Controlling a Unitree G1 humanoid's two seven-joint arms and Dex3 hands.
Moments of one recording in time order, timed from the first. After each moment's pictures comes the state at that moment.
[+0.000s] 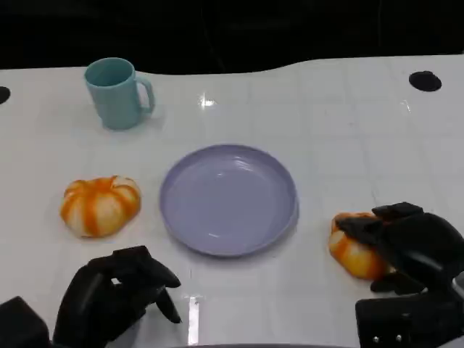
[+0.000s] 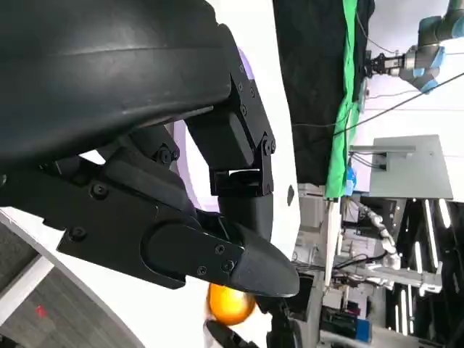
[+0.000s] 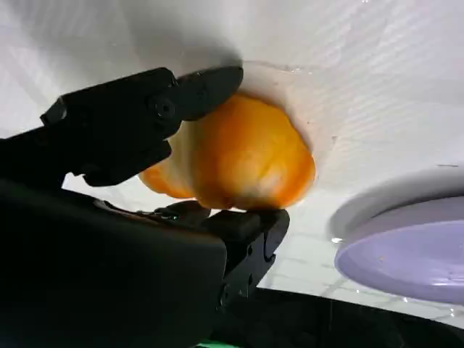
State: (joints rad) left arm 0.00 0.01 0.11 0.46 -0.32 -0.44 -0.59; right arm -0.26 -0.41 0.36 0.33 -0.91 -0.14 0.00
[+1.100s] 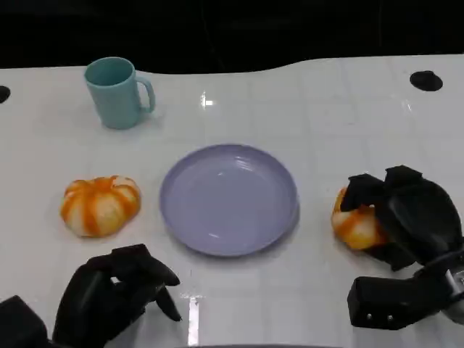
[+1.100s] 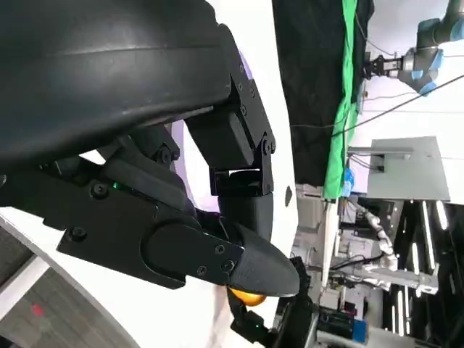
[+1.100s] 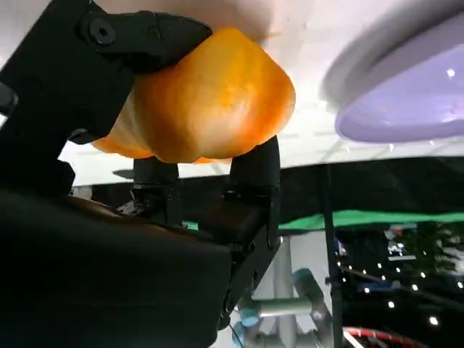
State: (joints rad) left arm 0.00 0.00 0.11 0.44 -0.33 -0.43 -0.59; right arm -0.51 -0.33 0.47 0.89 -0.86 -0.42 -0.72
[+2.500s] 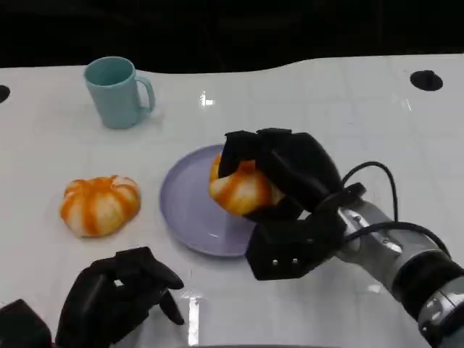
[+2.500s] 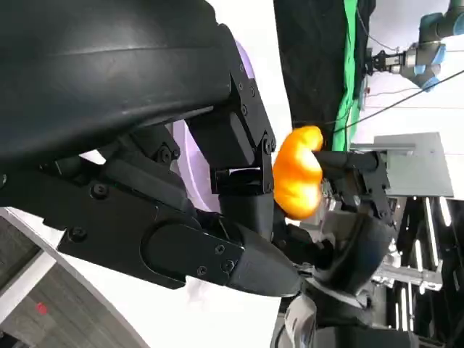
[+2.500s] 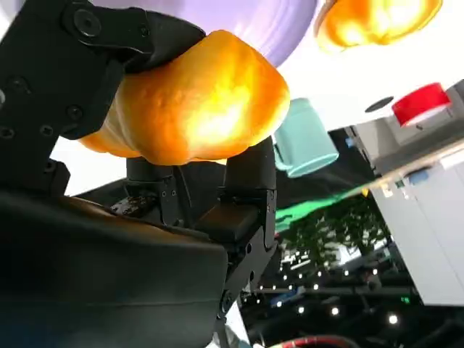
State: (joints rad) left arm 0.02 0.00 0.09 0.42 -0.32 -0.42 -0.58; right arm -0.81 -0.01 0.50 1.05 -0.72 -0.55 -0.47
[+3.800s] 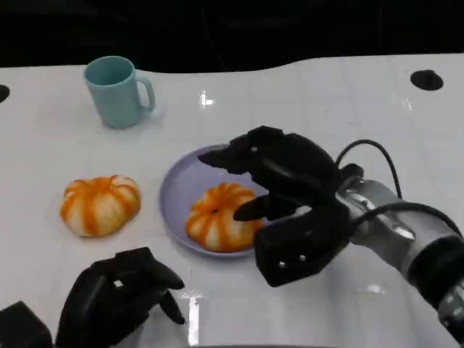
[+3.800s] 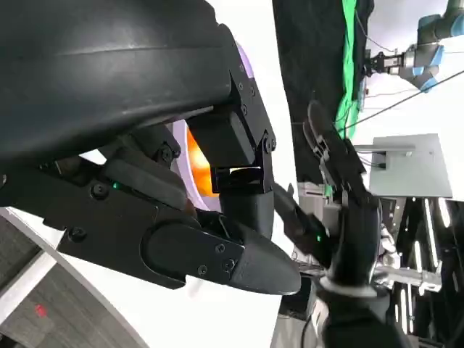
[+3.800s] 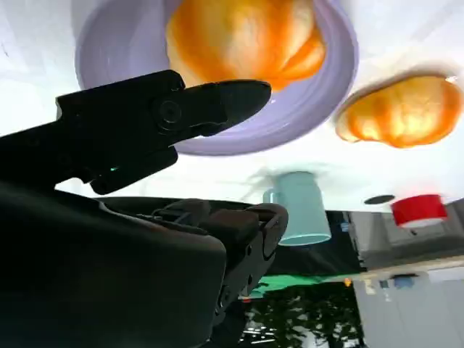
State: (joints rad) left arm 0.03 0.00 0.09 0.42 -0.32 -0.44 -0.58; right arm -0.80 -0.13 0.57 0.85 -0.72 -0.50 -0.15
